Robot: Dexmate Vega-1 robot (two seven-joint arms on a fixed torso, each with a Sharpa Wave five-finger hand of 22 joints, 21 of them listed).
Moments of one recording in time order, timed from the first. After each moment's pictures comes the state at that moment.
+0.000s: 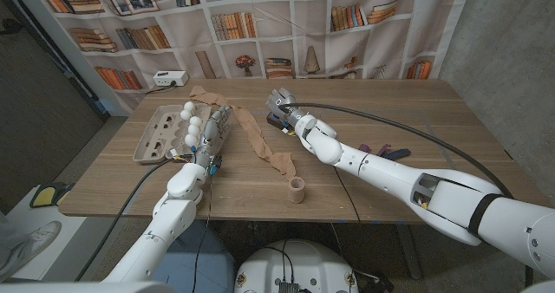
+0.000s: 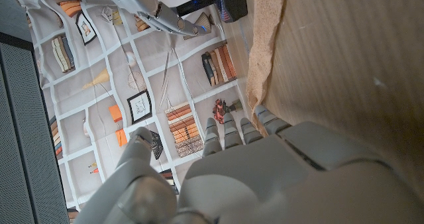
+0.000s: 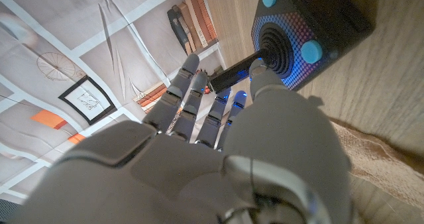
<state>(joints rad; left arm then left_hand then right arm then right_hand) 1.06 0.34 0.14 -1.39 -0.40 -0.30 -0.06 0.12 0.07 0.54 -0.13 0.17 0.13 -0.06 0.19 0.19 0.10 0.01 0.23 0.21 -0.04 -0.01 0.18 0.17 0.06 0.03 0.20 0.17 -0.37 -0.29 -1.11 -1.20 -1.60 -0.31 0.01 1.14 0.11 0.28 -0.14 0.19 0.49 -0.18 0.21 0.21 0.43 -0.15 0.30 0.41 0.30 -0.04 0.50 0.62 0.54 -0.03 0.42 0.21</state>
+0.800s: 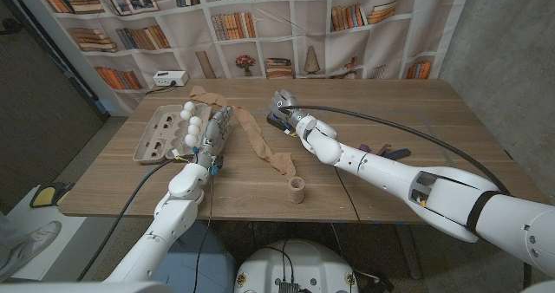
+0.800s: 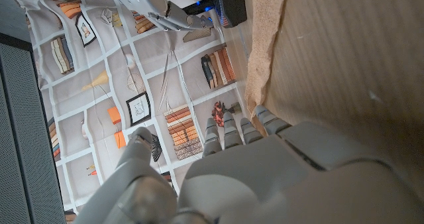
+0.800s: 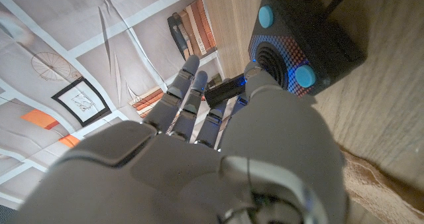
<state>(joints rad) 1.06 0.33 0.14 -1.40 -0.40 -0.29 -0.06 0.12 0.07 0.54 -0.13 0.17 0.13 -0.06 0.19 0.19 0.11 0.01 0.23 0.21 -0.04 -0.01 0.18 0.17 0.06 0.03 0.20 0.17 -0.35 -0.27 -1.14 -1.14 -1.63 -0.31 0.01 1.16 0.14 0.29 -0.15 0.19 0.60 -0.20 0.23 0.21 0.52 -0.16 0.34 0.41 0.32 -0.04 0.49 0.64 0.53 -0.04 0.43 0.21</state>
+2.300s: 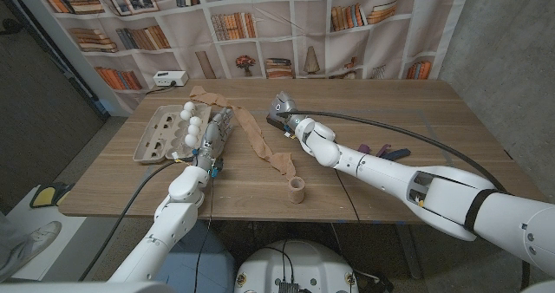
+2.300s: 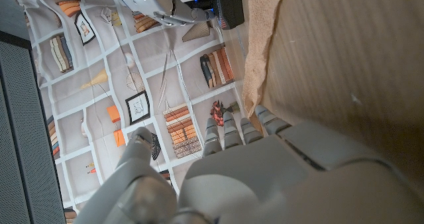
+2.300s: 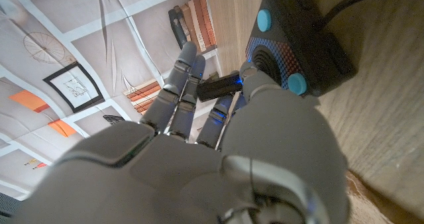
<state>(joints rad) 1.08 0.33 0.14 -1.40 -0.40 -0.30 -0.05 0.12 0.07 0.54 -0.13 0.17 0.13 -0.06 0.19 0.19 0.11 0.01 0.23 0.21 -0.04 -0.01 0.18 0.17 0.06 0.03 0.20 0.17 -0.34 -0.26 -1.17 -1.11 -1.67 -0.30 -0.01 1.15 0.16 0.43 -0.14 0.19 0.78 -0.20 0.23 0.22 0.73 -0.18 0.32 0.39 0.65 0.05 0.49 0.58 0.64 -0.06 0.65 0.22</state>
